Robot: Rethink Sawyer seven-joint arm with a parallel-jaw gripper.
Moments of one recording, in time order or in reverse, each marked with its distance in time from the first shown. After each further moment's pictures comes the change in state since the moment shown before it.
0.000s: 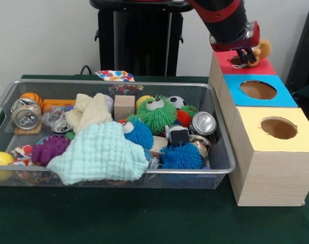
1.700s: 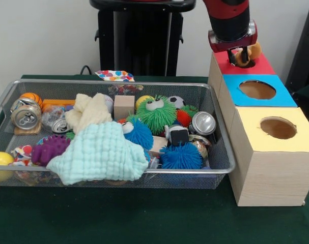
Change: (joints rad) arm 0.085 0.014 -0.100 -0.121 -0.303 0.033 0.000
